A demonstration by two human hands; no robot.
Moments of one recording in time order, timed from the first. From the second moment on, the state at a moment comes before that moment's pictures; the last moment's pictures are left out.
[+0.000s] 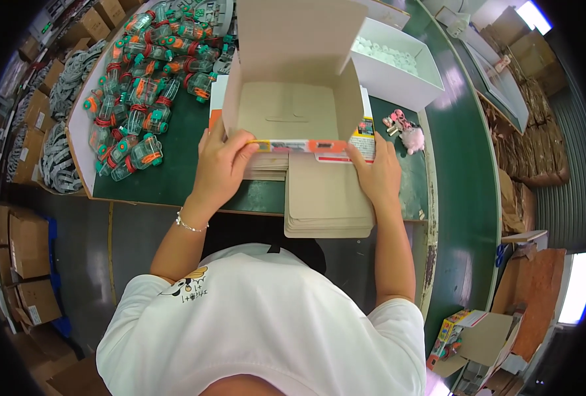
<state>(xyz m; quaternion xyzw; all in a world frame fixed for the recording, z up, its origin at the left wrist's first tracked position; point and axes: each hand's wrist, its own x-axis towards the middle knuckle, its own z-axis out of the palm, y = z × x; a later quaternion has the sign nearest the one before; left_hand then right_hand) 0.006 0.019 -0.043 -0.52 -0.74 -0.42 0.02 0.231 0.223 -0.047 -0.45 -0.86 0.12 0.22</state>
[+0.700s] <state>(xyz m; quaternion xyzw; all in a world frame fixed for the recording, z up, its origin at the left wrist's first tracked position) -0.191 0.119 0.035 -0.54 -0.75 -0.32 0.22 0.112 0.589 -0.023 -0.28 -0.84 0.47 -0.02</state>
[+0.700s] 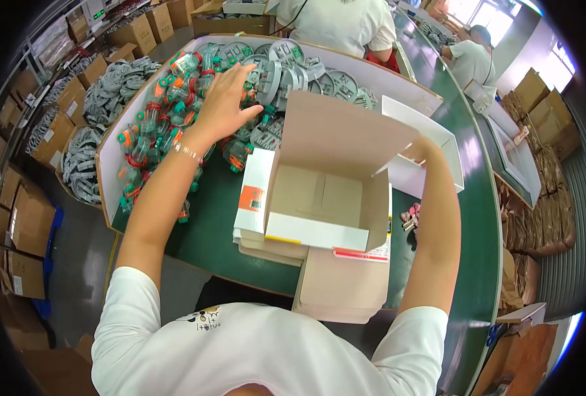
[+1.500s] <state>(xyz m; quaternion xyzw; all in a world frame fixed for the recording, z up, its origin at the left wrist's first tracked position) -0.162 0.088 0.094 -0.53 -0.68 -0.48 0.17 0.092 0.510 -0.011 -0.13 -0.99 -0.03 0.09</state>
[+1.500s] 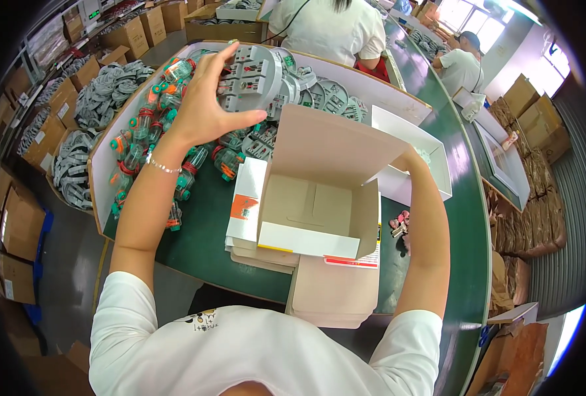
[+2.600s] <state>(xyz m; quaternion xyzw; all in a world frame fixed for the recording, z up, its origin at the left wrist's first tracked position) -0.028 0.006 0.108 -0.75 -0.54 -0.37 0.14 0.133 0.163 0.108 0.10 -0.91 0.27 0.29</state>
